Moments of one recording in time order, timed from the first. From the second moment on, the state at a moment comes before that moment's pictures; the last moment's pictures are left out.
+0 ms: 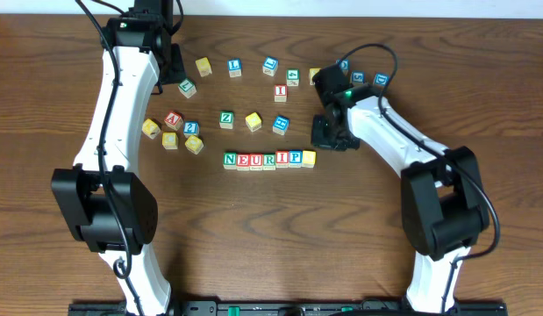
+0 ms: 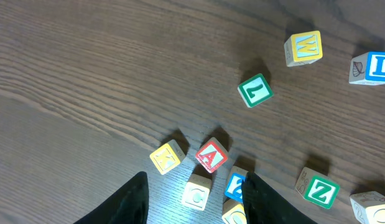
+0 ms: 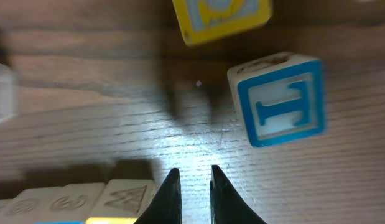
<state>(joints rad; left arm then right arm) -0.07 2.00 1.95 -1.13 -0.28 -0.27 0.40 2.05 1.48 -0.85 0.00 0.53</state>
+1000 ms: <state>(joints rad) -0.07 2.00 1.95 -1.13 -0.28 -0.27 0.44 2.07 1.48 -0.81 -0.05 0.53</state>
